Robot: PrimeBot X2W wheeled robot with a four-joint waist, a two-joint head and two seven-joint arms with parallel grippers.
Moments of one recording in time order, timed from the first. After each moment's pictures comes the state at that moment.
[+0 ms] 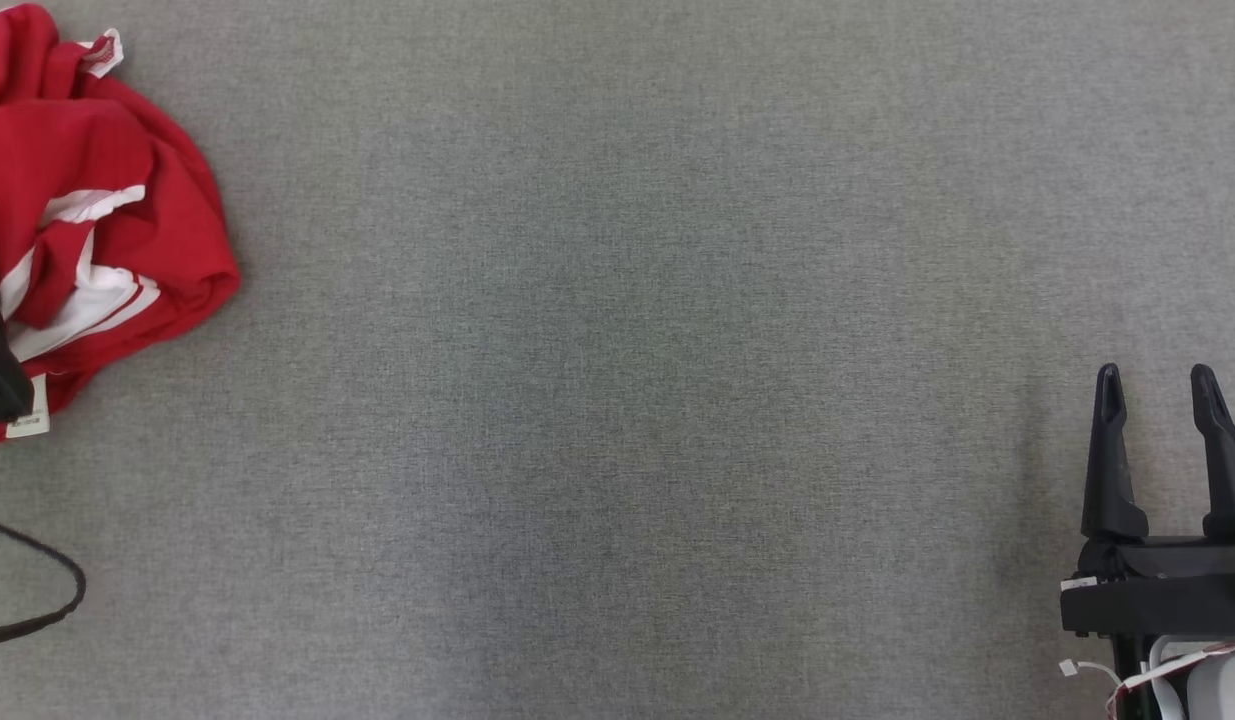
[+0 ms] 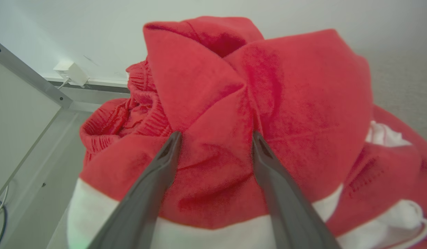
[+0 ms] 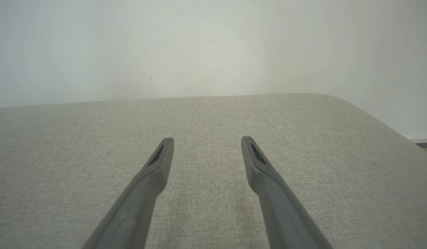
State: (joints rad) left arm -0.88 0.46 0.04 0.89 -0.31 -0.13 0.06; right arm -0.13 -0.13 -0.15 0.04 0.16 0.13 -0.26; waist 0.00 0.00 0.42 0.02
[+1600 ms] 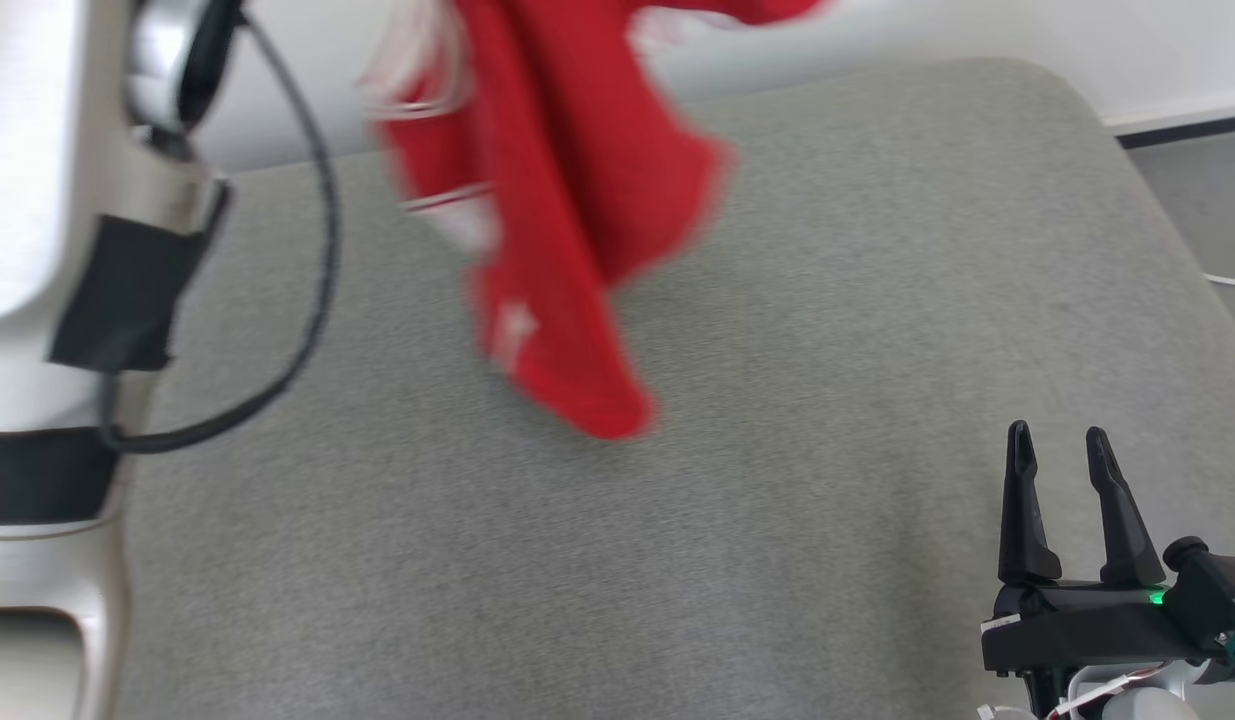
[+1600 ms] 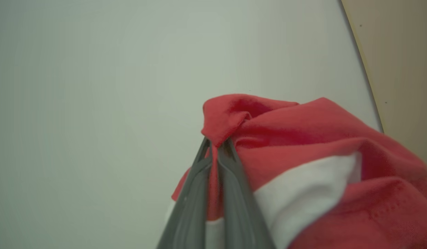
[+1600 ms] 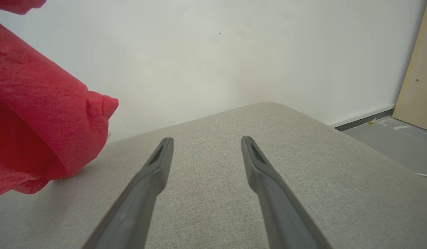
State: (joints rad) left arm -1.34 0.26 -0.37 0.34 -0.34 -0.13 0.01; right arm -0.12 -0.05 -0.08 0.15 0.26 0.13 -0.26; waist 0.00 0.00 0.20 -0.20
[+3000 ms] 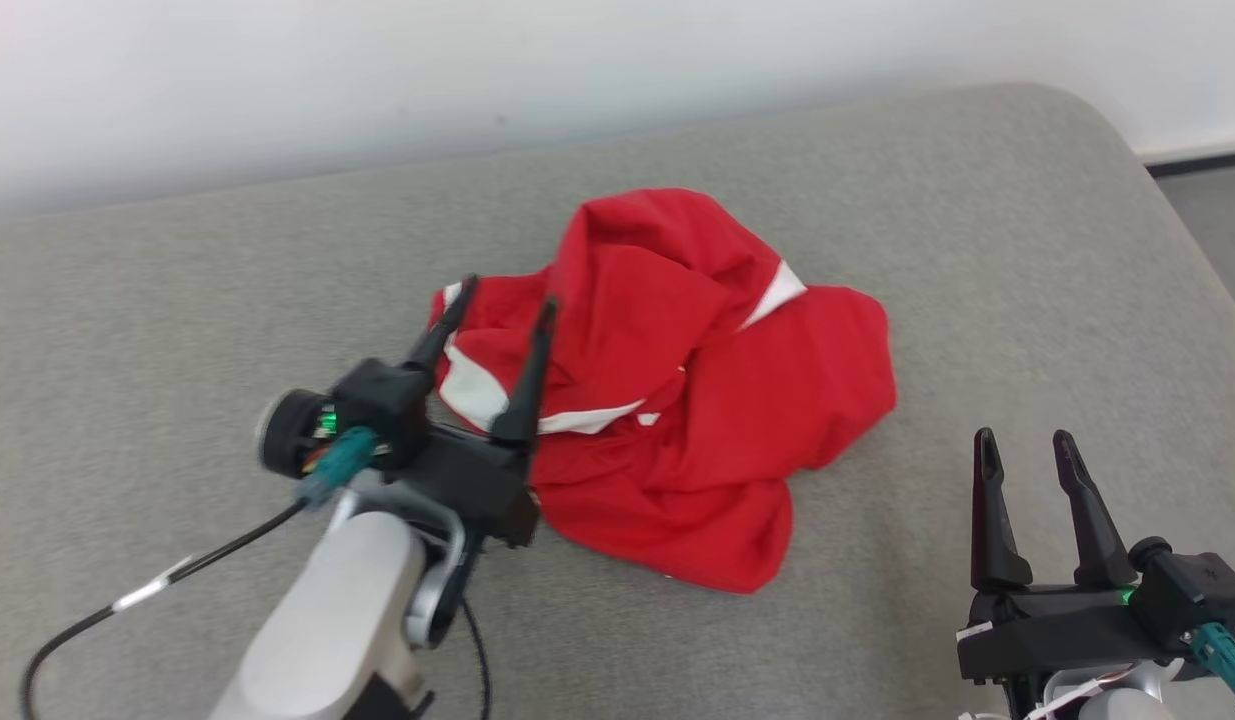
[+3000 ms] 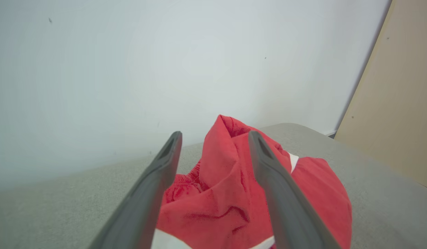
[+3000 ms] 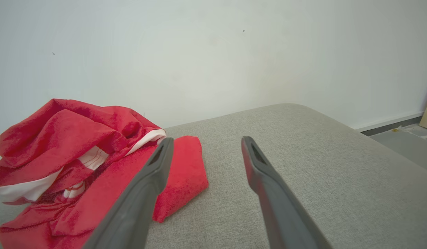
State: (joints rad) left arm -0.63 0.12 -0.48 0.49 -0.43 -0.05 -0.26; right arm -0.12 -0.05 -0.04 0.16 0.23 0.13 -0.26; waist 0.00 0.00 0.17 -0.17
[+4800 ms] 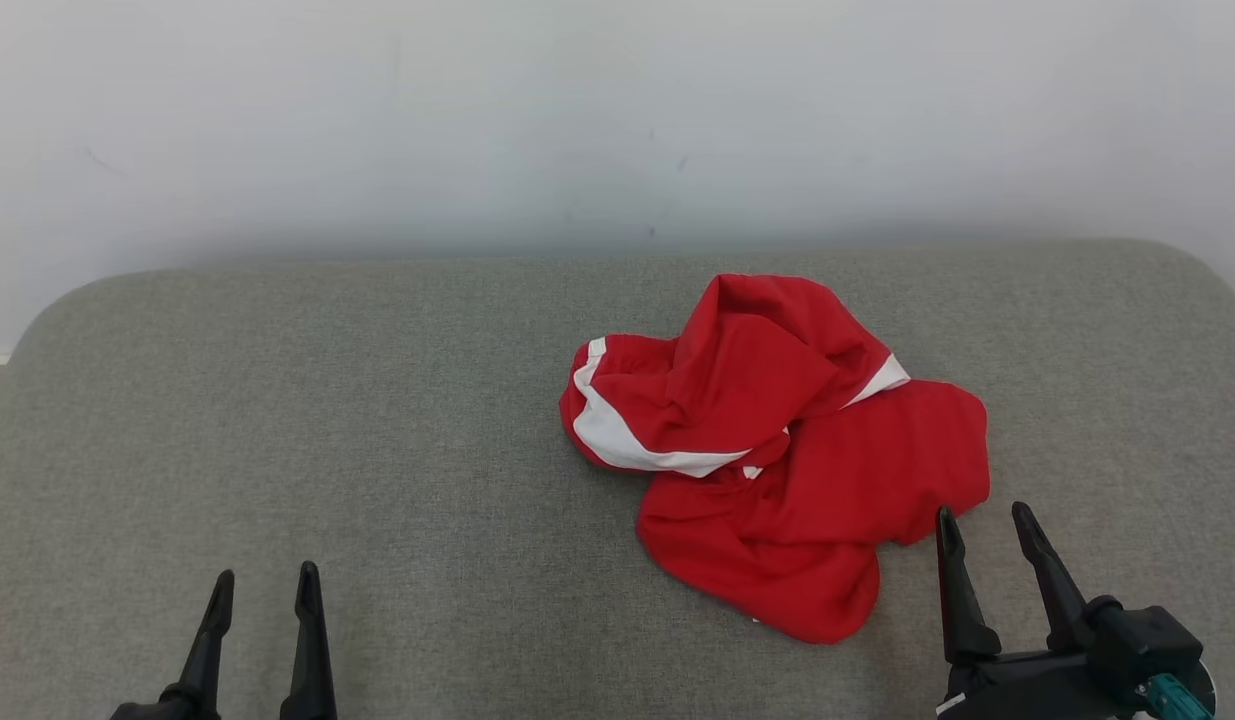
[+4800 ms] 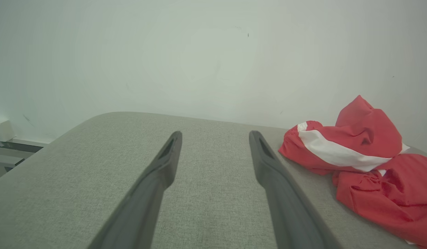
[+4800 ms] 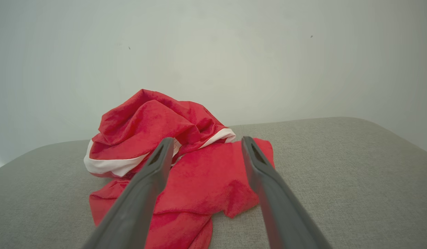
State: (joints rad) left arm 0.04 0.07 0.04 0.10 -0.23 -0.12 -0.26; right arm -0.04 -0.08 0.03 0.20 0.20 0.13 -0.26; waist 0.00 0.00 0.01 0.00
